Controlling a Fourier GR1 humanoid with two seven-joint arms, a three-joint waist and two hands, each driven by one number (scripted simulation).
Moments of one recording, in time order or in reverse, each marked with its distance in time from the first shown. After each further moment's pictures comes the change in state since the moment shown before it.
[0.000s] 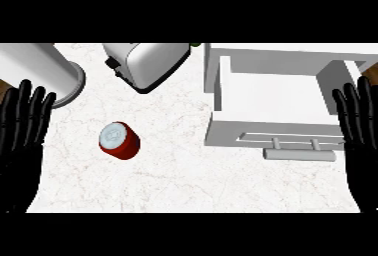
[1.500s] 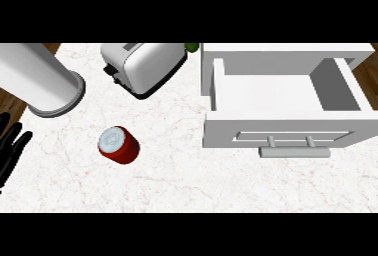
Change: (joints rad) left arm 0.173 0.051 0.148 -0.228 0.239 -0.088 0.481; right arm 0.316 -0.031 -0.307 -0.026 -0.229 0.125 0.114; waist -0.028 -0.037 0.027
